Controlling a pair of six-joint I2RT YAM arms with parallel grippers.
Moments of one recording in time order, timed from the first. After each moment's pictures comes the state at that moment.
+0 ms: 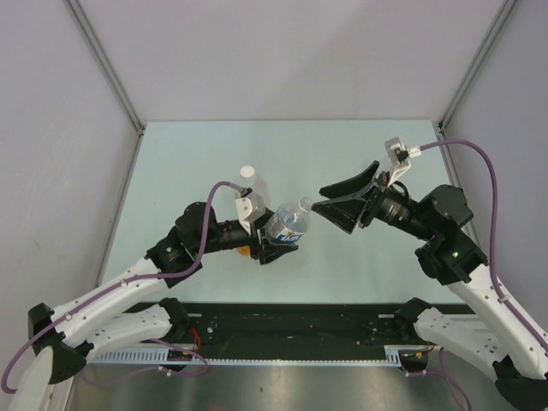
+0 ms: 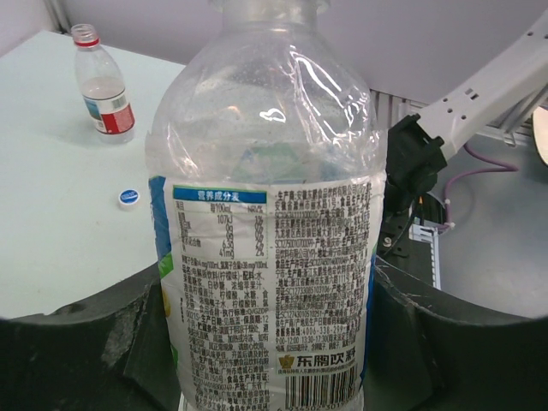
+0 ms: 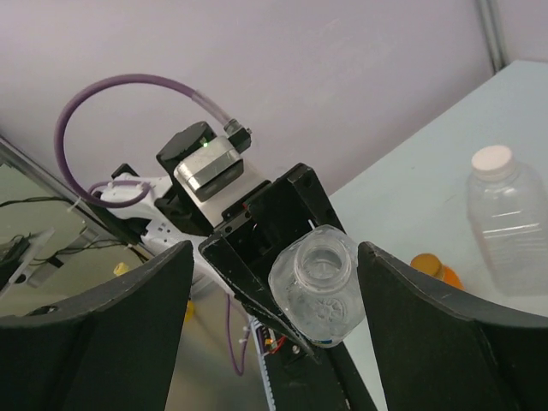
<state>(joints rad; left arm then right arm) -0.87 0.88 0.76 0.07 0.46 -0.11 0.64 0.78 1.02 0.01 -0.50 0.69</state>
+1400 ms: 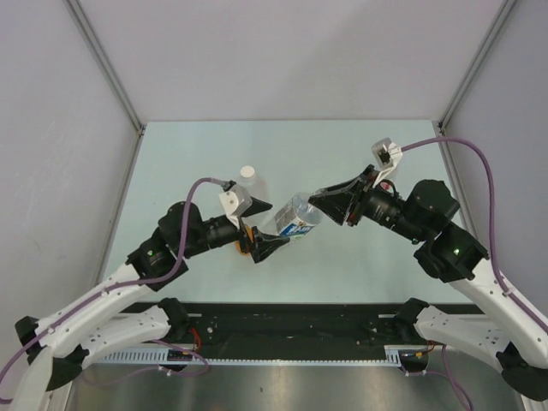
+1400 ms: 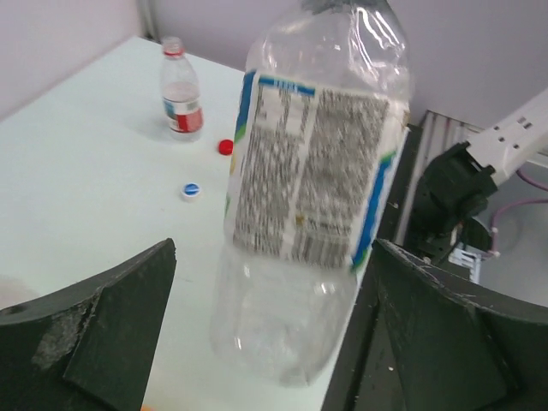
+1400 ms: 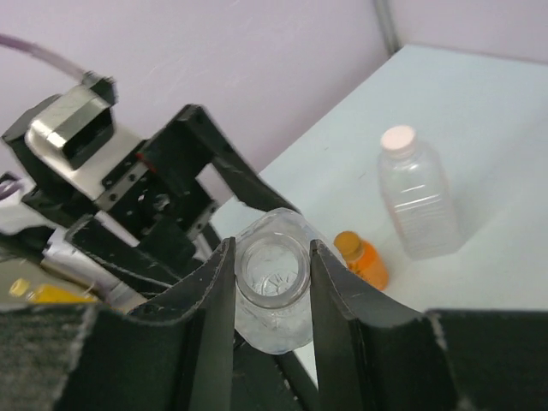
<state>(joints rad) -0.88 0.81 0.84 -0.09 0.30 -0.09 0.77 0.84 1.09 -0.20 -0.26 0.50</state>
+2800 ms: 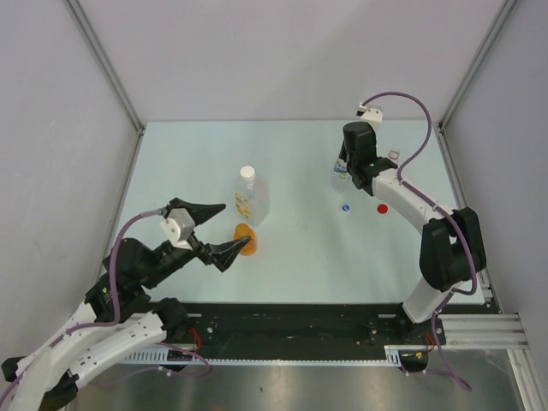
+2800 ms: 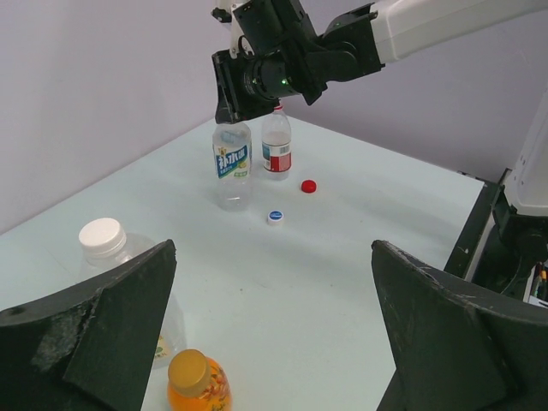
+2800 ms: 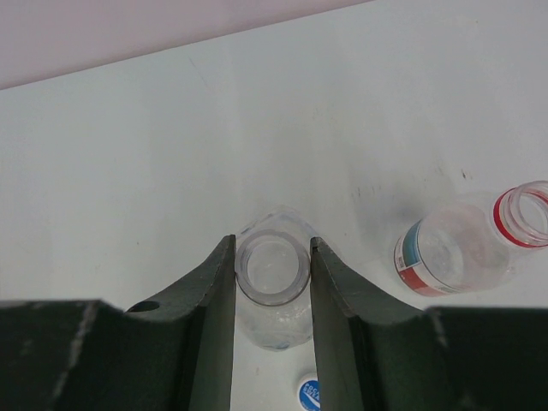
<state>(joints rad) -0.88 0.42 0.75 -0.21 0.05 0.00 0.40 1.67 1.30 -0.07 0.52 0.34</state>
